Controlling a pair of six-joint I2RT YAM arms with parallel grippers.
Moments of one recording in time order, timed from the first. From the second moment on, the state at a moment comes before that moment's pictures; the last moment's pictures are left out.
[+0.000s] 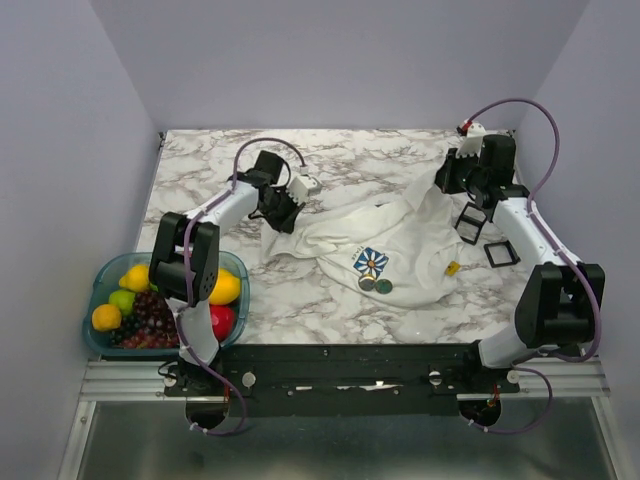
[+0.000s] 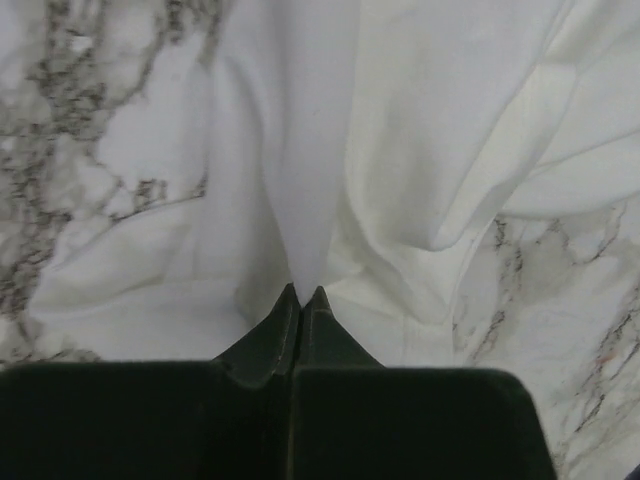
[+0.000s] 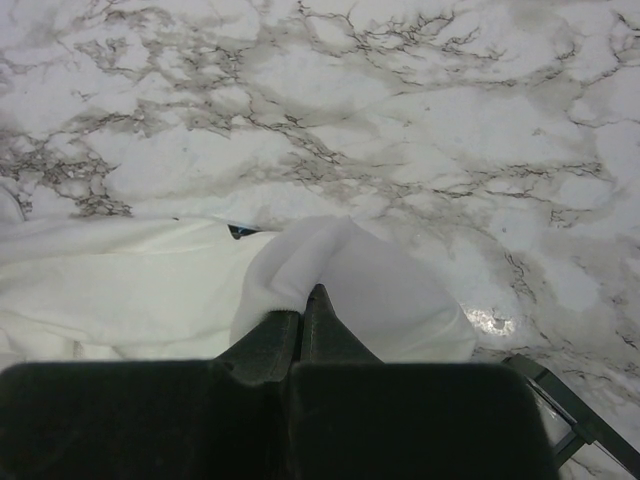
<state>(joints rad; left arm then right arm) -0.34 1.89 1.36 -0.63 0.43 0.52 0.01 1.53 1.17 -0.16 -0.36 0.01</state>
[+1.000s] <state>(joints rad) -0.27 1.90 1.51 -0.67 0.36 0.29 0.01 1.52 1.16 -0.16 -0.36 0.03</state>
